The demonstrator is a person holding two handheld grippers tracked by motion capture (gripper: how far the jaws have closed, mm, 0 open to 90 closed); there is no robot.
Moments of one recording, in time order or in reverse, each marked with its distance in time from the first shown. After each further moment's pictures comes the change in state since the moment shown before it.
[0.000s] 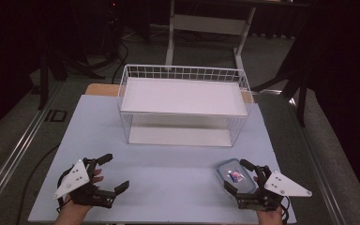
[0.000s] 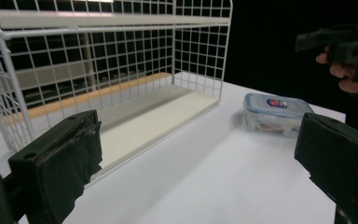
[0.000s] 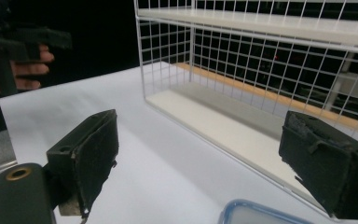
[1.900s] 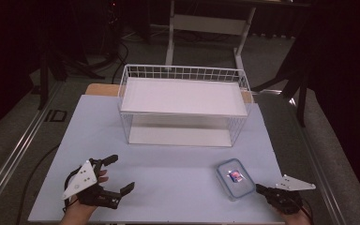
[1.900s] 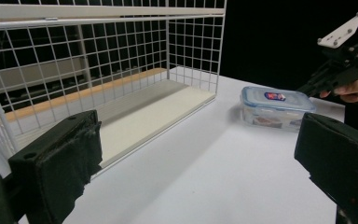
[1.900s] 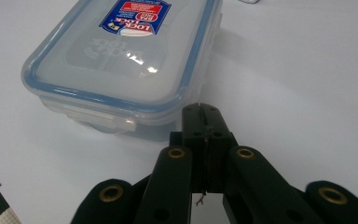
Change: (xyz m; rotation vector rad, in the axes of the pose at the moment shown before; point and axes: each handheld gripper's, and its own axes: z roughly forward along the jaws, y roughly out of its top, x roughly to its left) left arm -0.006 -0.002 0.011 0.009 -0.014 0.027; right arm -0.073 -0.082 -0.045 0.515 -0.127 0.108
